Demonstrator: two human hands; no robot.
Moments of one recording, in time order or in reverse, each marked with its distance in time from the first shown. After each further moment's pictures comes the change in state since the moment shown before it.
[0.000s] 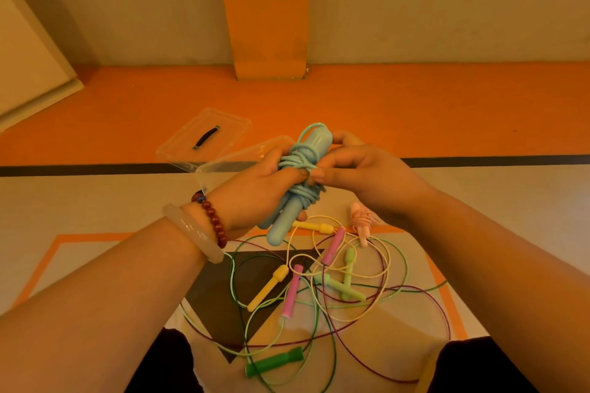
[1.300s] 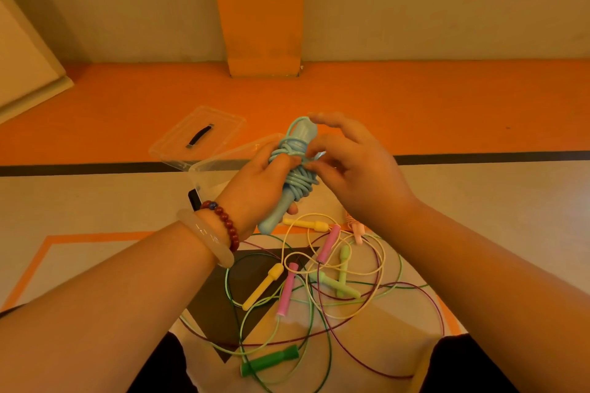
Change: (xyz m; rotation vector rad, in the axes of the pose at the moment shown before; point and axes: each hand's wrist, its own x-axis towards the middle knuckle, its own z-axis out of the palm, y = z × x) left_hand 0.009 -0.008 0.014 0.079 0.255 0.077; right_hand 0.002 0.014 0.003 -0.726 0.294 -0.545
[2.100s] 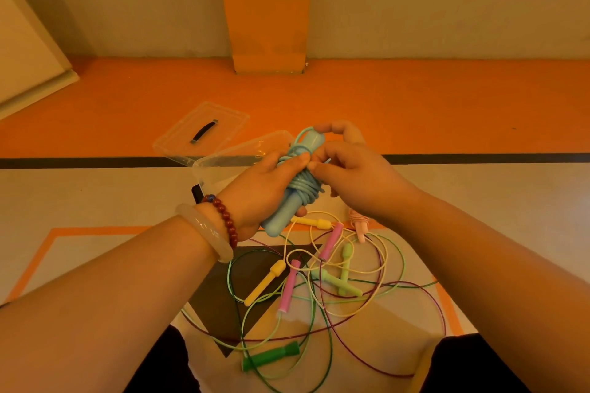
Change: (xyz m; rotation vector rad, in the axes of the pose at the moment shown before) left_hand -0.002 -0.003 -0.003 -0.156 -0.115 -0.163; right_hand 0.006 -0.005 0.005 0.341 -0.245 0.441
